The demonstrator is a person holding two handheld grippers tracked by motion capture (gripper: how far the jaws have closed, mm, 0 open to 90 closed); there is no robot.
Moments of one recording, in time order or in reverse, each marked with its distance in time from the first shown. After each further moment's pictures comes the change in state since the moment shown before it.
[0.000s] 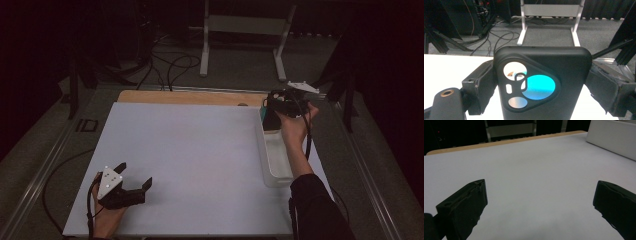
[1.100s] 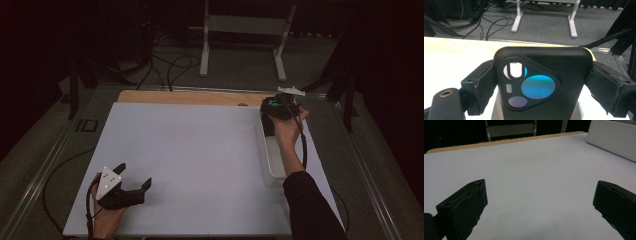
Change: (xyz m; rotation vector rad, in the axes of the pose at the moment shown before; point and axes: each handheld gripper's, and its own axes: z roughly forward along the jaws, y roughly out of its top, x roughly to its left) left arm 0.001 -0.001 -0.001 -0.003 -0.001 -0.015; right arm 0.006 -0.024 0.038 0.096 -0.042 -0.041
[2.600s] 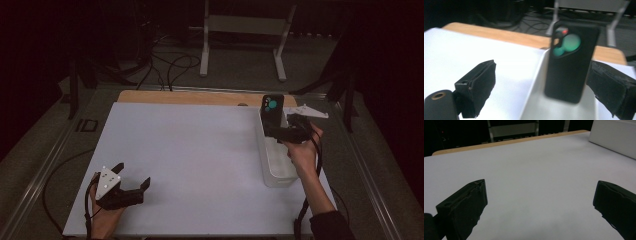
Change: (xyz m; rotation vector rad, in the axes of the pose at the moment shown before) left arm 0.000 0.004 -0.003 0.010 0.024 0.025; right arm -0.005 -0.038 -0.107 -0.064 0.321 -0.072
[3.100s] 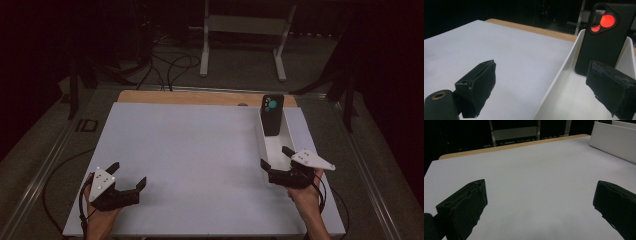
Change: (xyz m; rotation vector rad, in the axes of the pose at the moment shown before) left arm 0.004 0.004 -0.012 -0.028 0.004 -0.004; right arm 0.037 -0.085 -0.058 -0.142 0.150 -0.101
